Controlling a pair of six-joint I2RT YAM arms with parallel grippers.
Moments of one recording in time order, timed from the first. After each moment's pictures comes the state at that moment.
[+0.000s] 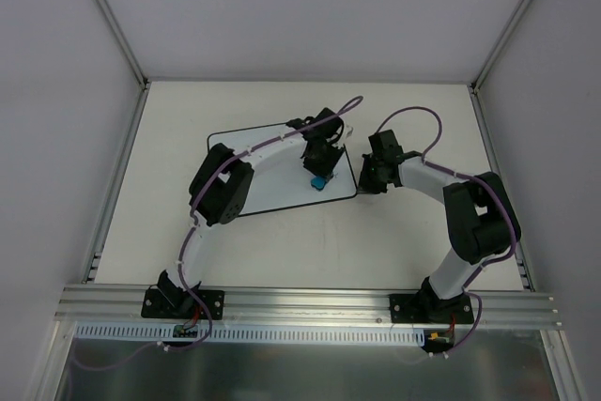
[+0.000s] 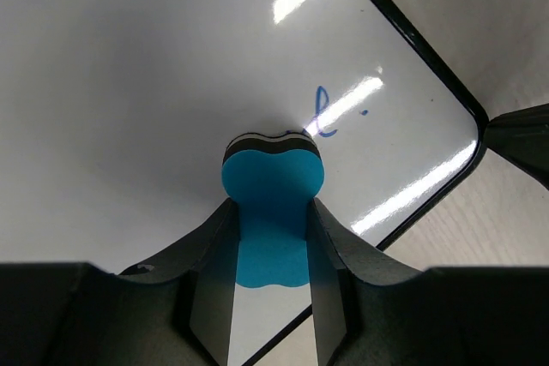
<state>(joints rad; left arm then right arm) -0.75 2.27 1.85 -0.73 0.05 -0.10 0.39 1.69 0.95 -0.34 -0.08 0.54</state>
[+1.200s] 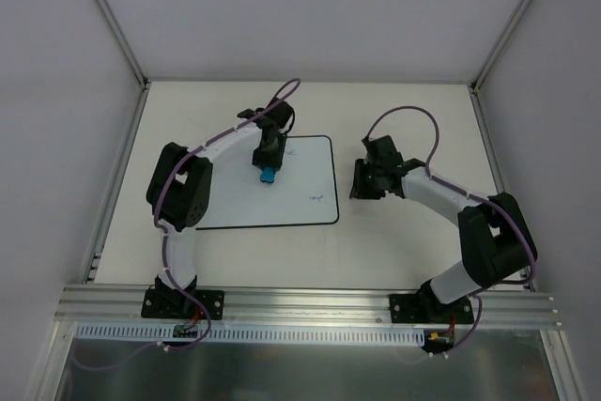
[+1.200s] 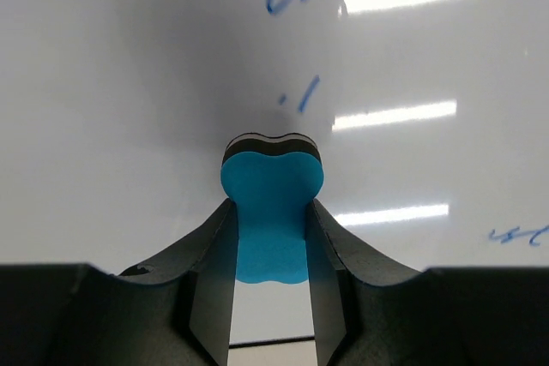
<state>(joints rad) -0.54 1.98 1.50 -0.78 -0.12 -0.32 0.47 1.52 0.86 -0.38 -0.09 0.47</state>
